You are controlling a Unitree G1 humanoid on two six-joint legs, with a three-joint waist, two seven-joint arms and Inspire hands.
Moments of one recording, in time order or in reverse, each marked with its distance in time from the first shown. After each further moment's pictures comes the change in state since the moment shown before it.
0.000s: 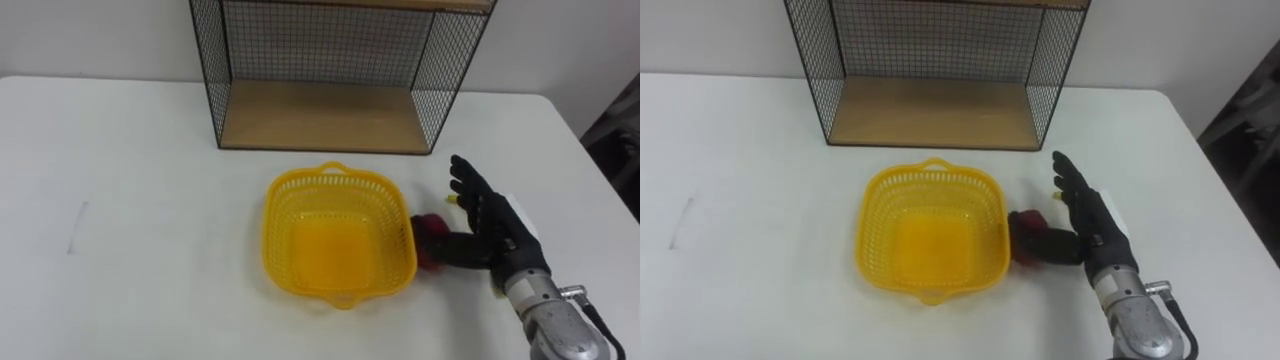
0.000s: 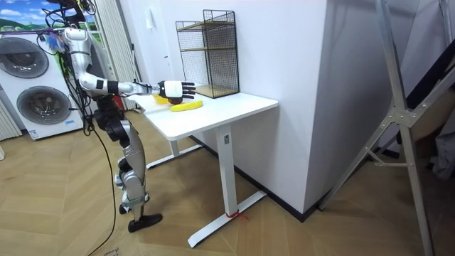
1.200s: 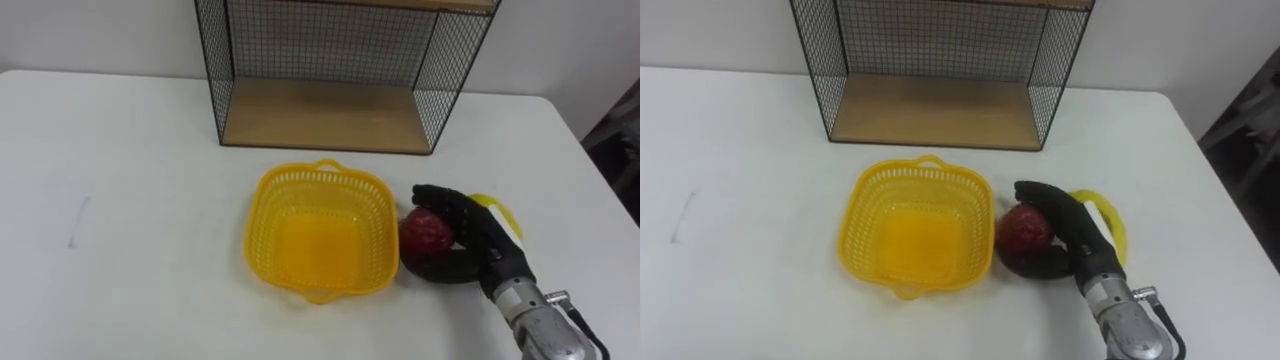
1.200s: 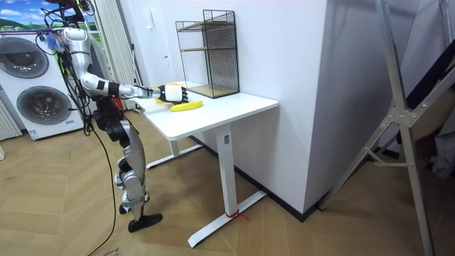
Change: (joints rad) left arm -0.008 0.010 -0.018 -0.018 0.048 0.000 0.000; right arm -0.039 0.033 -0.025 0.171 -0.086 -0.073 0.049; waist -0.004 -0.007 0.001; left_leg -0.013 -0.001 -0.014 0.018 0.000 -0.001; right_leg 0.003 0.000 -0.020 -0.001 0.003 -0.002
